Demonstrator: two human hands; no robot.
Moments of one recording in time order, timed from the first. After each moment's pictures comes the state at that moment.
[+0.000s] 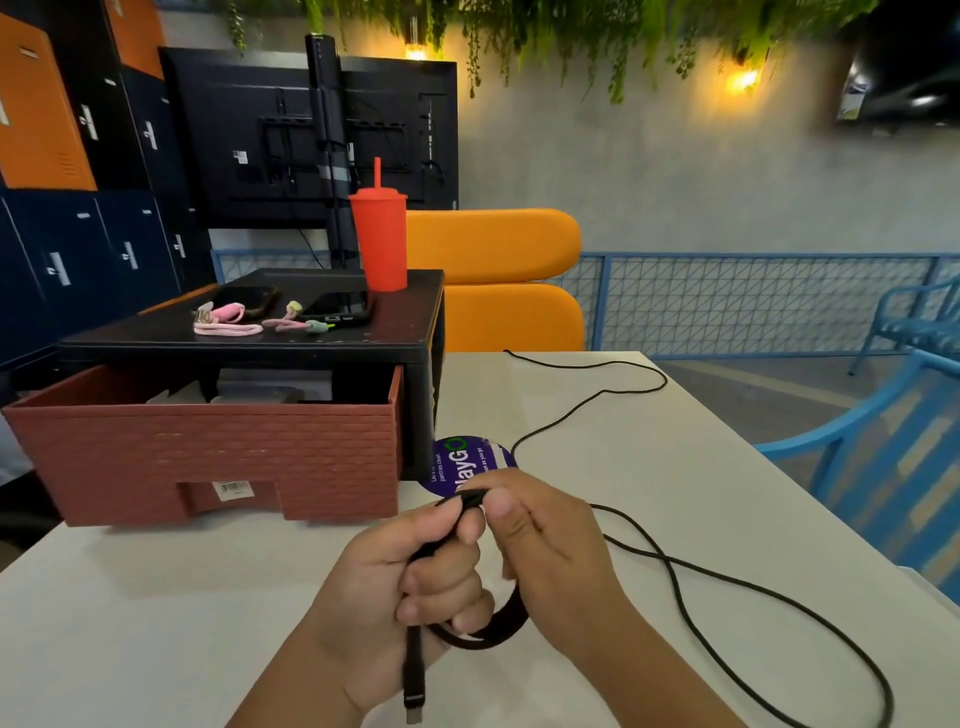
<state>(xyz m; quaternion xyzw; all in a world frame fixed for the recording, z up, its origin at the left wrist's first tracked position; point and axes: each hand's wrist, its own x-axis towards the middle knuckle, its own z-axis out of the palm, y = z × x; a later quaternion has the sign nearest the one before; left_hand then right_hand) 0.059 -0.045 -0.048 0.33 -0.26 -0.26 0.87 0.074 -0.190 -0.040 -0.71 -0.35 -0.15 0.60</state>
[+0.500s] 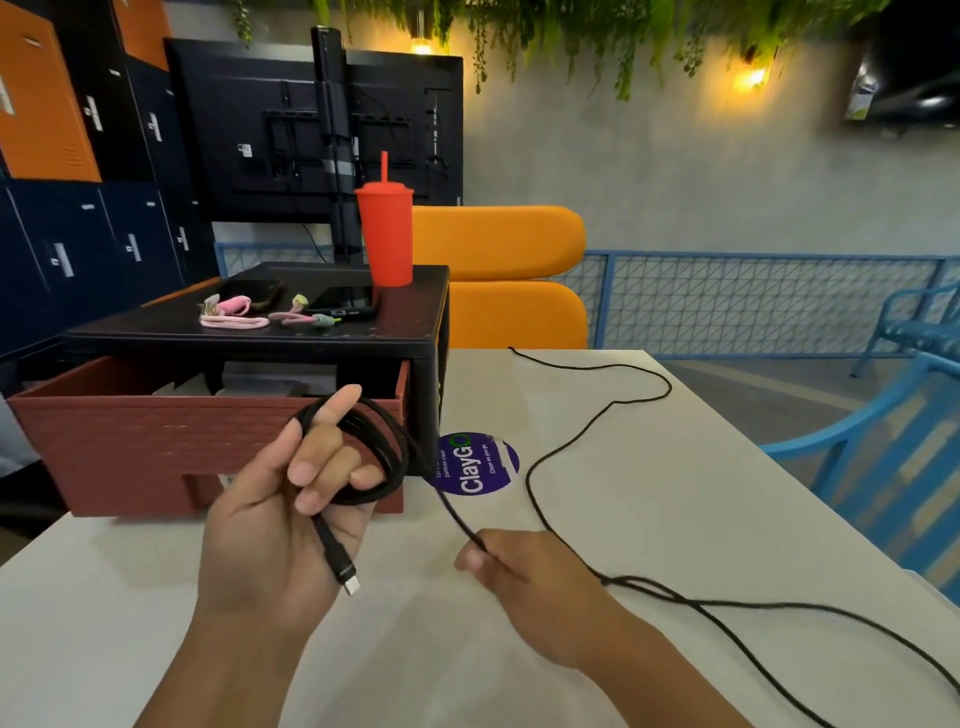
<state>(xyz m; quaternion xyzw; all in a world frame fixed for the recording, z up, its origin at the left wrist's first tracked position) 0.060 0.016 -0.033 0.28 -0.25 0.00 0.93 0.086 -0.193 -0.063 -0.90 -0.27 0.02 0.36</state>
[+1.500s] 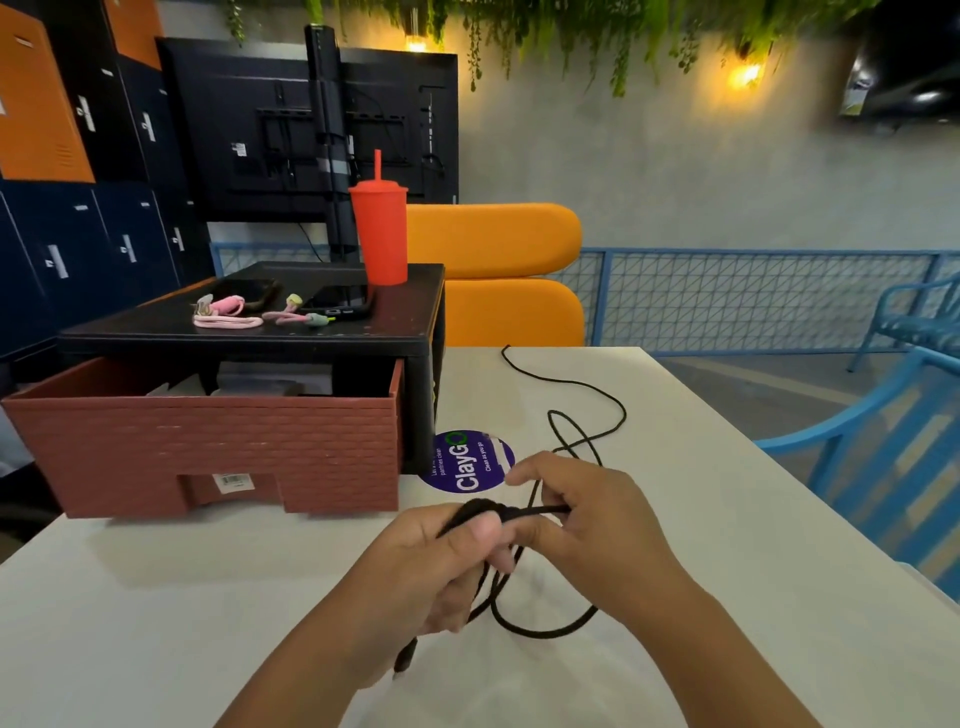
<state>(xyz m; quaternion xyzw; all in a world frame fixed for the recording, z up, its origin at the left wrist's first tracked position) 0.038 -0.058 -0.025 0.70 -0.15 -0.07 0.70 0.084 -0.221 -0.022 -0.87 -0.27 -0.16 0.37</state>
